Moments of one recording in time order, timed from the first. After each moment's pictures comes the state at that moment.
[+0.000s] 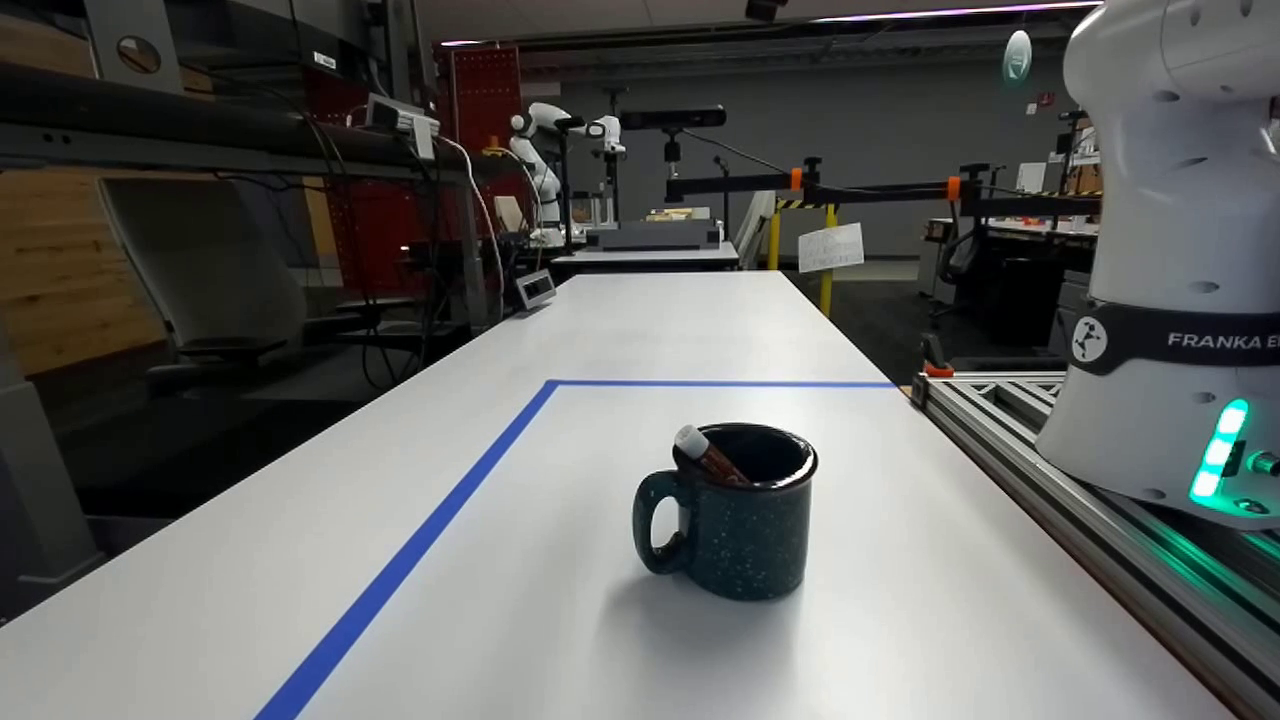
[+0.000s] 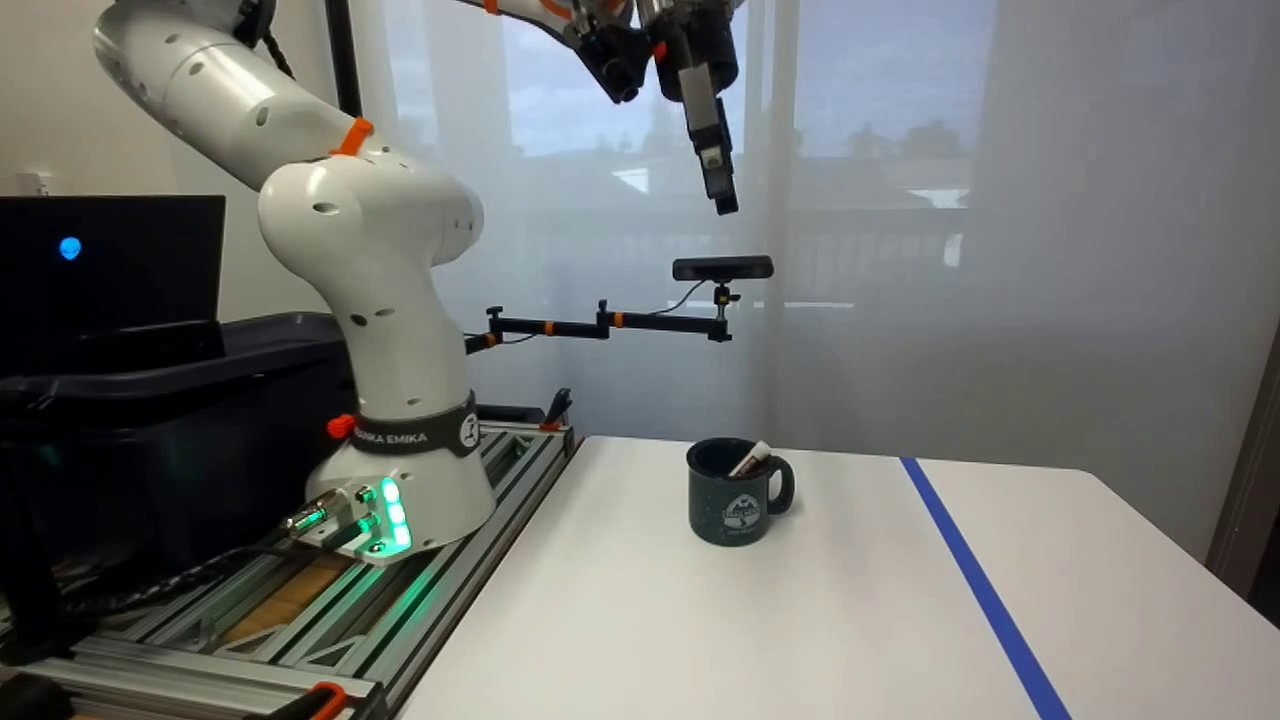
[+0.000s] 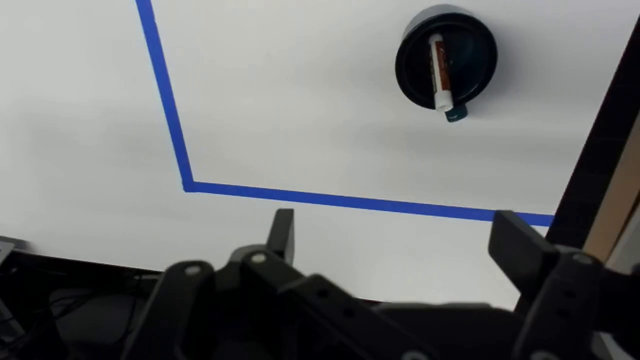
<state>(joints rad) 0.05 -0.96 0.21 -2.74 -0.08 2.01 0.21</state>
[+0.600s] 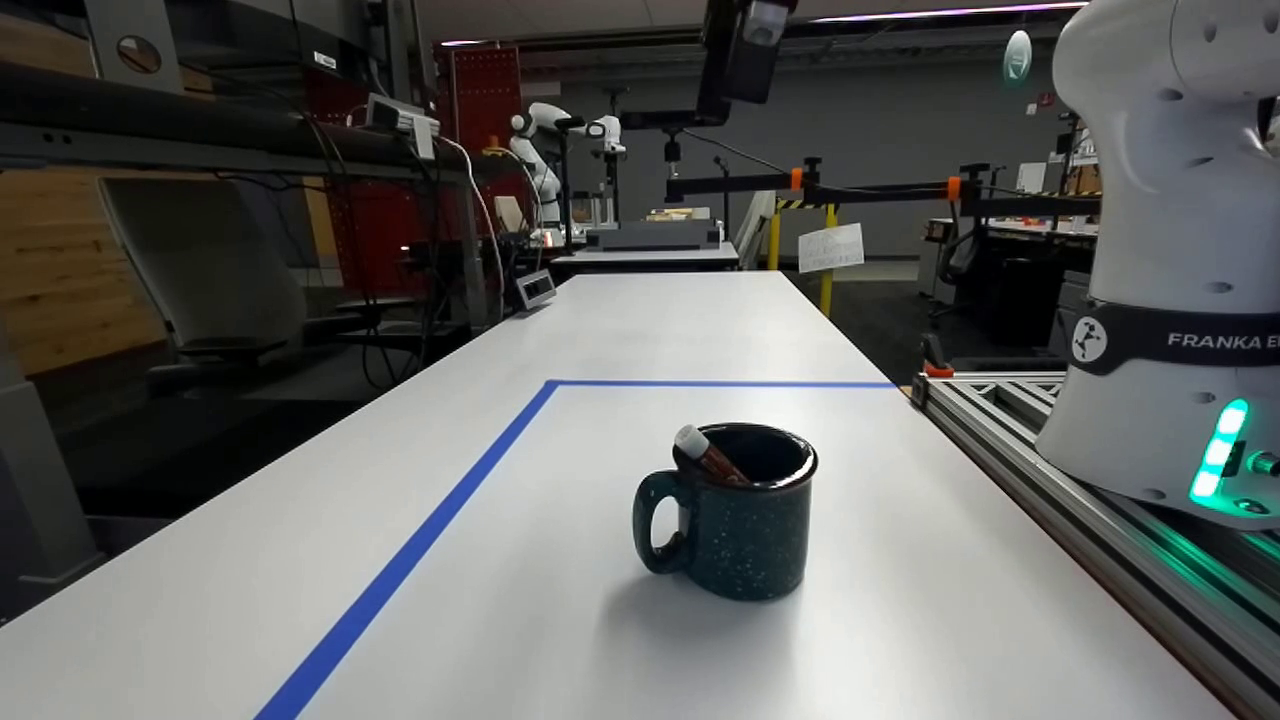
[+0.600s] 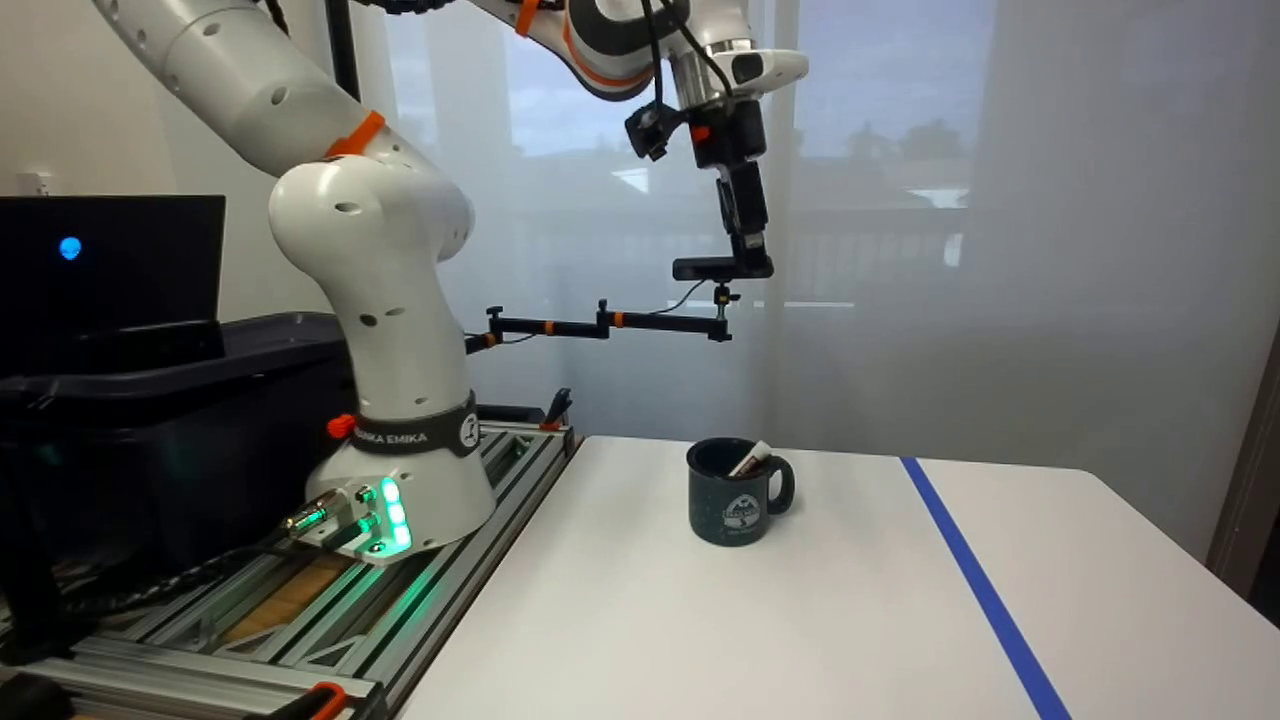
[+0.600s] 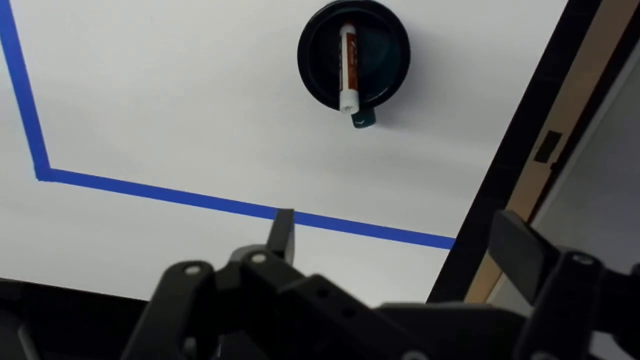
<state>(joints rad) 0.17 -0.76 0.18 -2.78 0.02 2.24 0.13</state>
